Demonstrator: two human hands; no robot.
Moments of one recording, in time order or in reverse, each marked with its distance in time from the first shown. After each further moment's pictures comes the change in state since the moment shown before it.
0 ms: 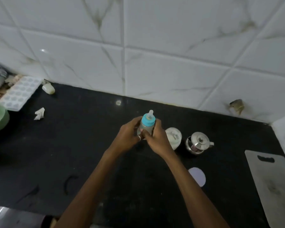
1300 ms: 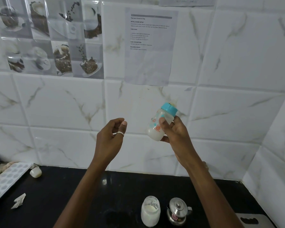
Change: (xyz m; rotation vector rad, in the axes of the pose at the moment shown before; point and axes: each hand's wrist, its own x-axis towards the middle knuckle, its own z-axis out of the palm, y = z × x) left_hand 0.030 0.249 -0.095 -0.166 0.594 0.209; right_hand -0.059 -0.204 -0.212 0.508 0.211 -0.490
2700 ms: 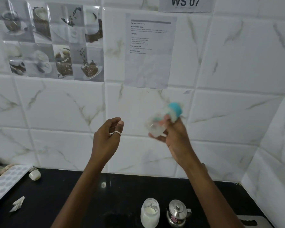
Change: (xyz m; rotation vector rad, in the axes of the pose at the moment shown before) left_hand 0.004 0.004 -0.010 -0.003 0.026 0.004; right_hand -0.002 -0.012 0.009 0.249 0.021 -0.024
